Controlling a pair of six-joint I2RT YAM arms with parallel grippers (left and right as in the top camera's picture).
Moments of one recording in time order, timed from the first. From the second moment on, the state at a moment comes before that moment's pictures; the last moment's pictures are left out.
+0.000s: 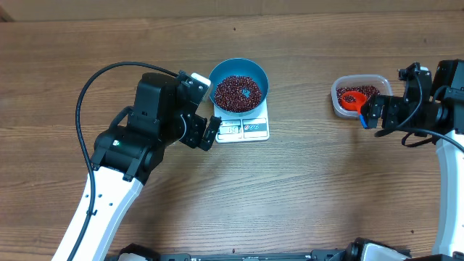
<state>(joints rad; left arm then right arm) -0.35 1.24 1.23 -0.81 0.14 0.10 -0.29 1.38 1.32 -1.06 -0.24 -0.14</state>
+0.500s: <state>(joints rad) -0.35 1.31 1.23 -0.90 0.15 -0.13 -0.29 1.38 1.32 -1.06 -0.24 -0.14</state>
